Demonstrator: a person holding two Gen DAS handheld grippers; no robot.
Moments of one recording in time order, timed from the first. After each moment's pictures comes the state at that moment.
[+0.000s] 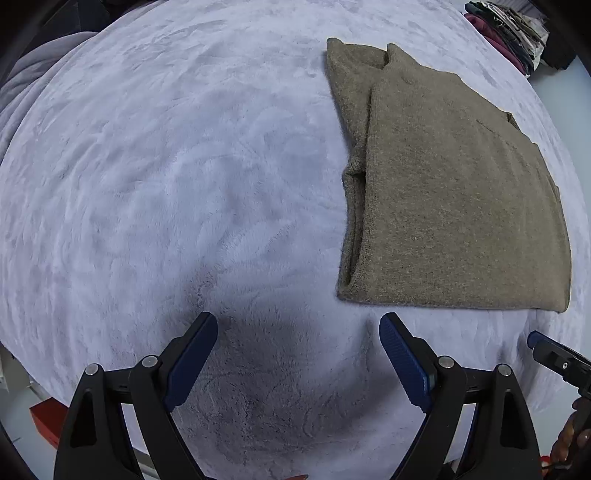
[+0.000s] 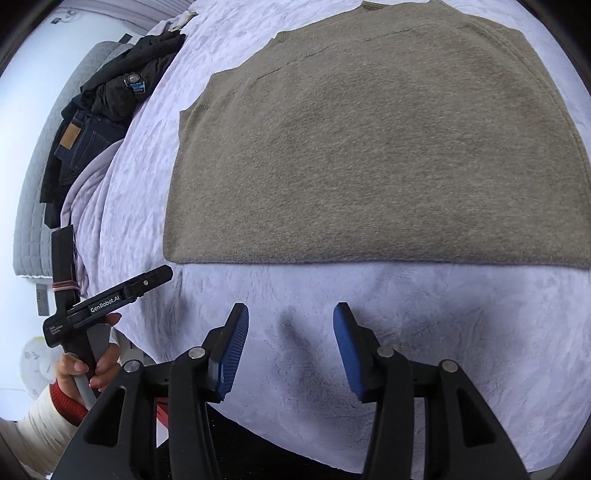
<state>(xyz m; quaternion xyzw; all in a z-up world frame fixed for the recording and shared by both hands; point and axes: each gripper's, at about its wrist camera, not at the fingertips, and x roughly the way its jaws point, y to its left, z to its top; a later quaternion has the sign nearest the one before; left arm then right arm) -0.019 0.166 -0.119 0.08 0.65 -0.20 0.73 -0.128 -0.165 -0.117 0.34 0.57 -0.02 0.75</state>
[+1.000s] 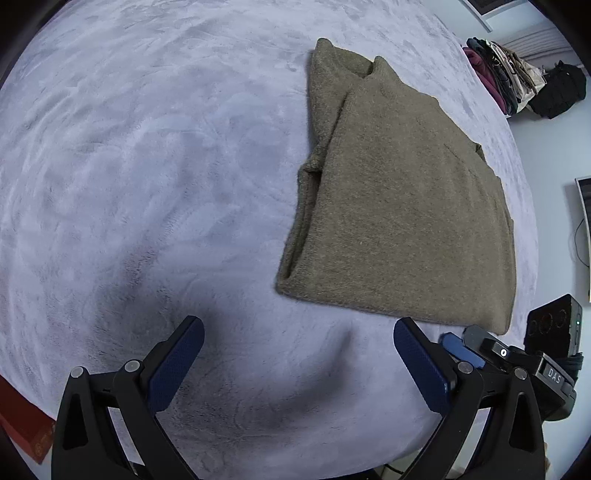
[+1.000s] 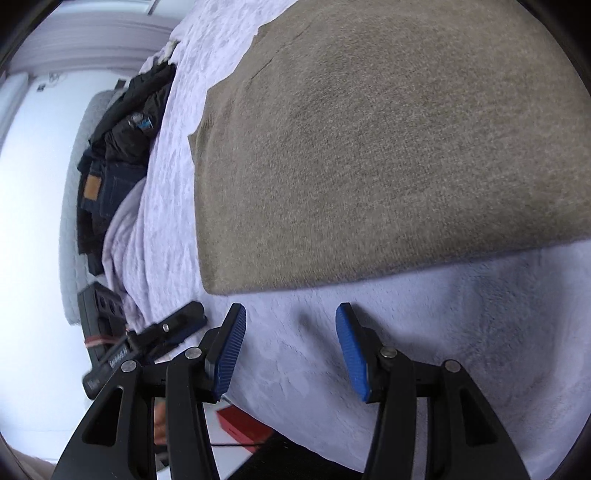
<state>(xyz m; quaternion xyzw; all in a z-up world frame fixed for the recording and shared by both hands) -0.004 0.163 -0.132 -0.05 0.68 -0.24 0.69 -0.109 -0.163 -0.149 0.49 0.50 0.01 0.71</state>
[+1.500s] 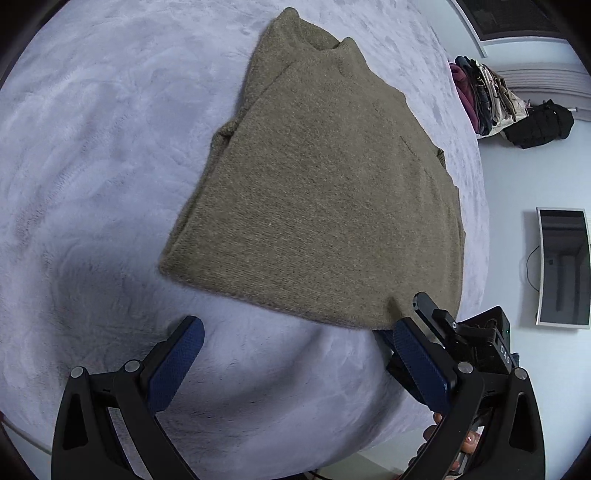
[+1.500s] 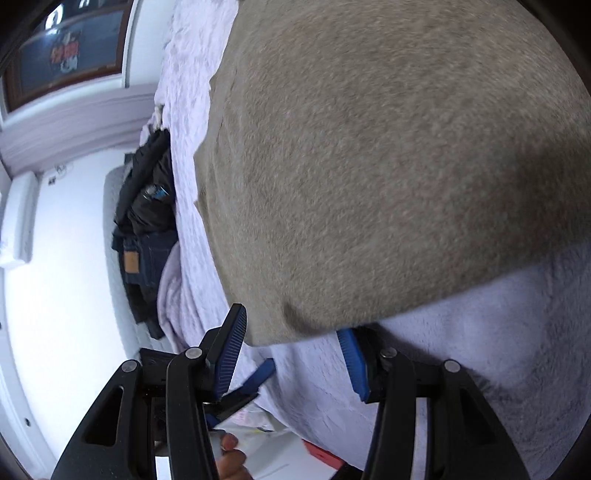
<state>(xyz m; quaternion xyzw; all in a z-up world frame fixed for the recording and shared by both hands) -0.012 0.122 -0.144 -0.16 0.70 -0.28 0.64 -0.119 -0.194 -0.182 0.64 0.41 0.01 0.65</state>
